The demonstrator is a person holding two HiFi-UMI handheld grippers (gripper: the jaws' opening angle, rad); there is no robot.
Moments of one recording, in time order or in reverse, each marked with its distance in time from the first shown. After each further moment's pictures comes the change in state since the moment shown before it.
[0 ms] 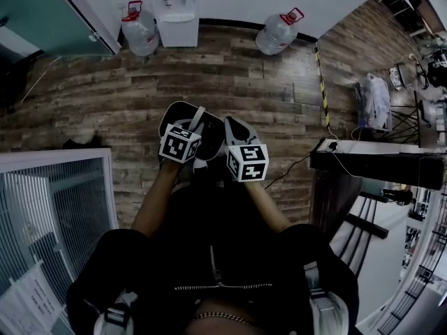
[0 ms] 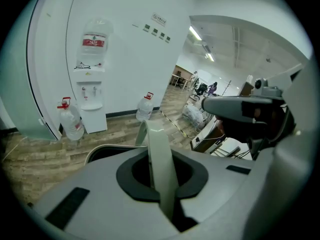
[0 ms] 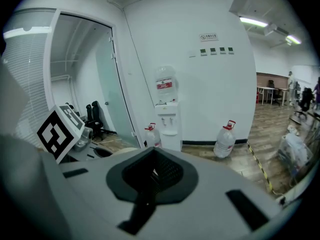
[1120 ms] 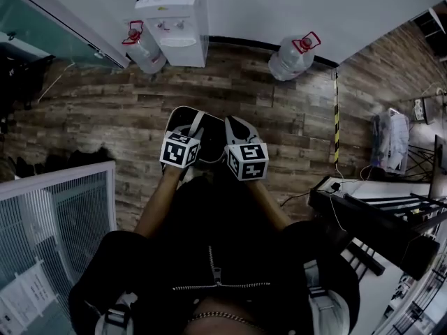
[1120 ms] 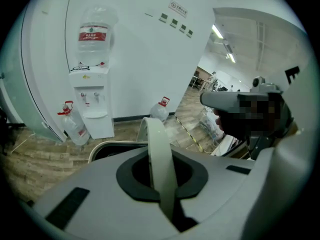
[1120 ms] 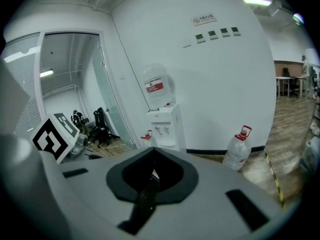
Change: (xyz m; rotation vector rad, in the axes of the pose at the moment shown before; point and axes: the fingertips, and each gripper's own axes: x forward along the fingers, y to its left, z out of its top) left arm 0.148 0.051 0.165 -0.126 0.021 0.154; right arm 0.141 -0.183 0.110 0.026 0.005 0.164
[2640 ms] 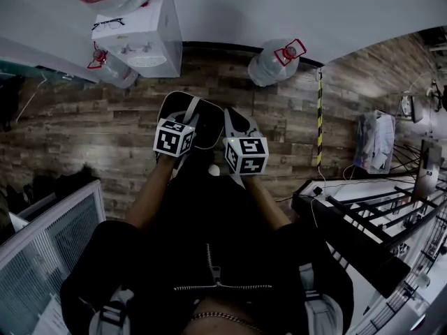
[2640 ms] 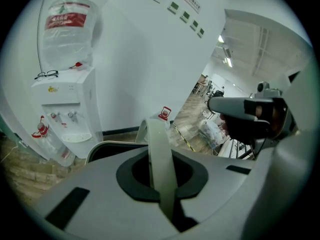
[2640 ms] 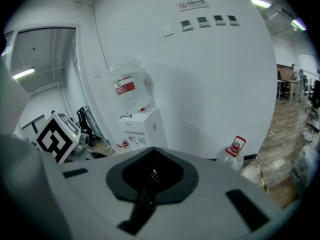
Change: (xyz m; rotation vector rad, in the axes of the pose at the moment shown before) left arm 0.144 0.057 0.186 0.008 -0.003 -0.094; right arm 0.124 -0.156 0.109 0.034 0.037 -0.128
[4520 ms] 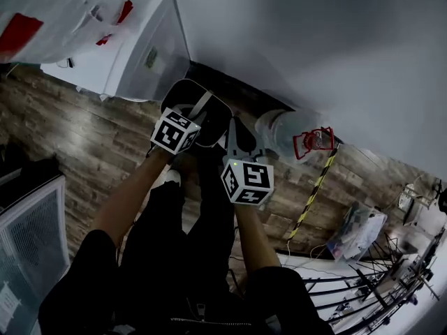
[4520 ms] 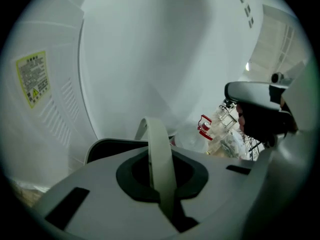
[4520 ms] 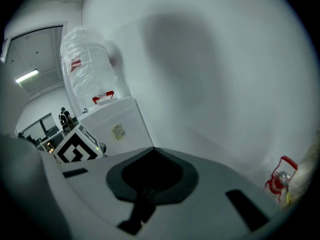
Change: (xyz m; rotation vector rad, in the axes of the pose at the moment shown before) left arm 0.307 0.208 0.139 -0.082 0.003 0.061; right arm 0.332 -0.166 0.055 -0.041 0.002 0.141
